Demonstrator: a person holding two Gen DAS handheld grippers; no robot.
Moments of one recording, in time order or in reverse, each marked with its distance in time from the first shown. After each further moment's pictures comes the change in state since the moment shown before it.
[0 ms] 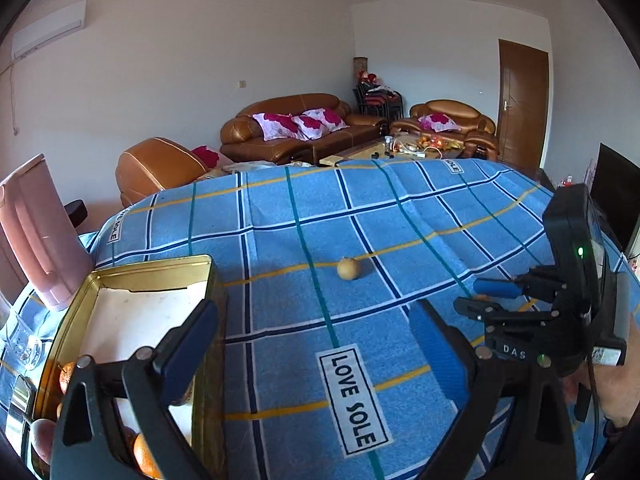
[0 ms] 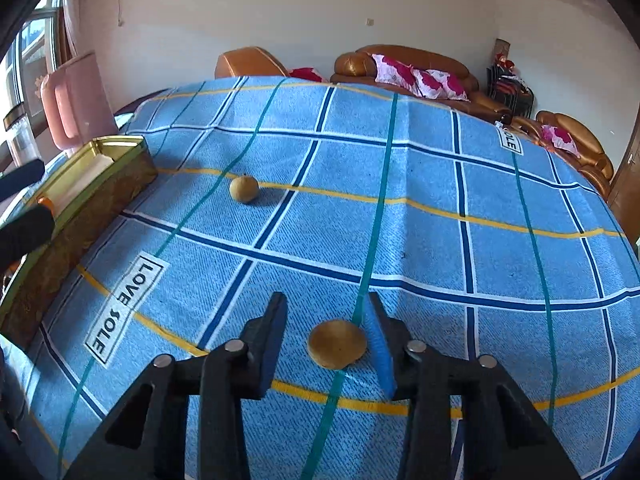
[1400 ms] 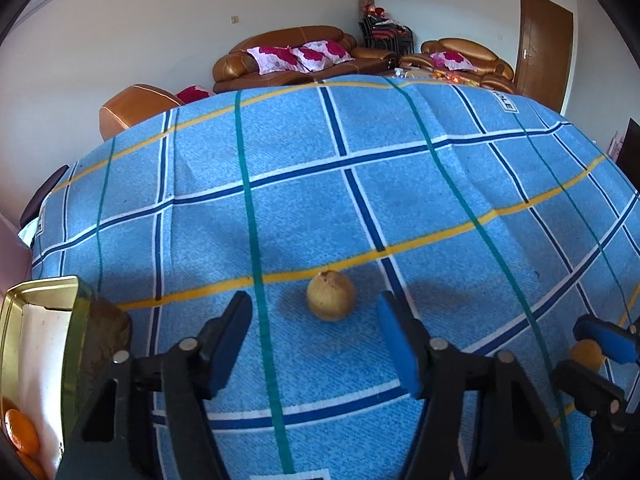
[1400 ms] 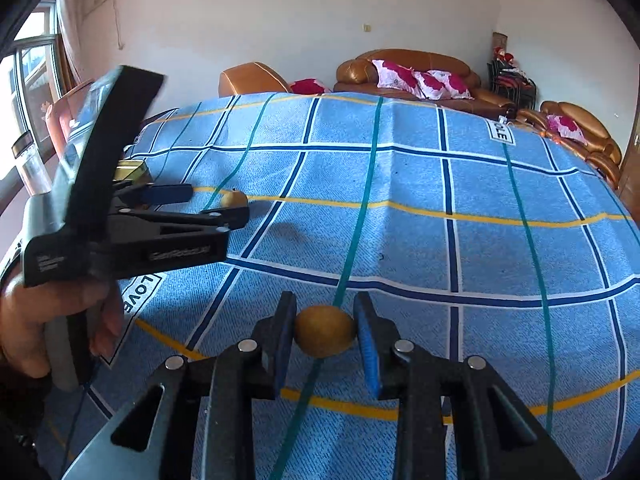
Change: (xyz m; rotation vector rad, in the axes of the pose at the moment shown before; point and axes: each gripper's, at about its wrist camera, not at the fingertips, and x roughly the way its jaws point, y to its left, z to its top) left arm 0.161 -0.037 0.022 0.010 0.282 0.020; right arm -0.008 -0.024 0.000 0.069 -0.064 0.082
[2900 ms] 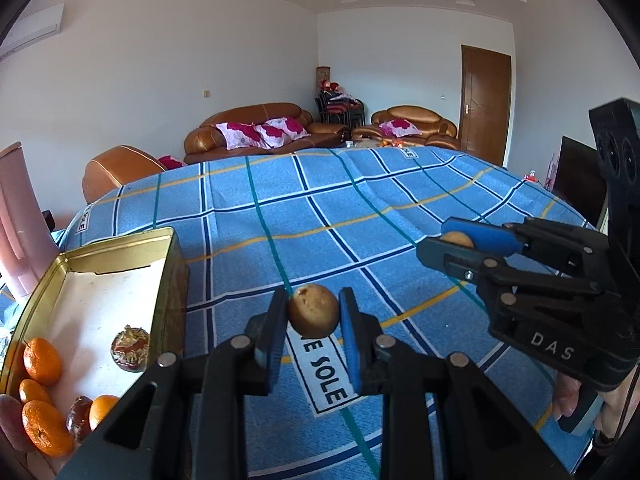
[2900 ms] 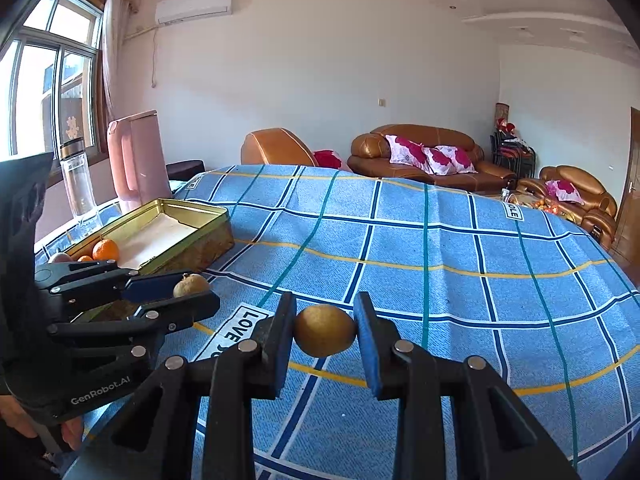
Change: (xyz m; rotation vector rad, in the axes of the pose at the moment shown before) left arm -0.152 0.038 -0.118 0.058 -0.338 -0.155; right arm -0.056 0.089 -0.022 -0.072 -0.285 -0.003
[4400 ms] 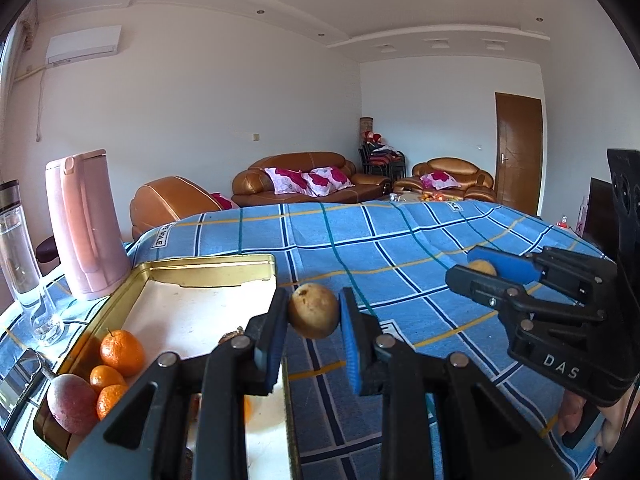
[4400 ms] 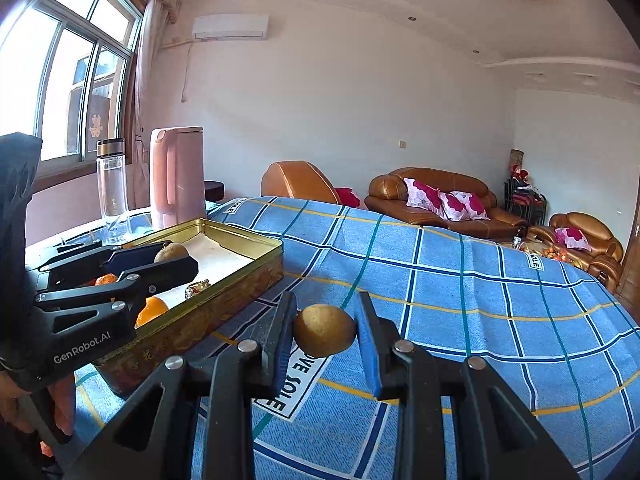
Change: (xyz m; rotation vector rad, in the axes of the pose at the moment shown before) left arm -0.063 0.051 -0.022 -0.070 -0.194 0.145; right arm -0.015 0.061 0.000 -0.100 -0.138 0.039
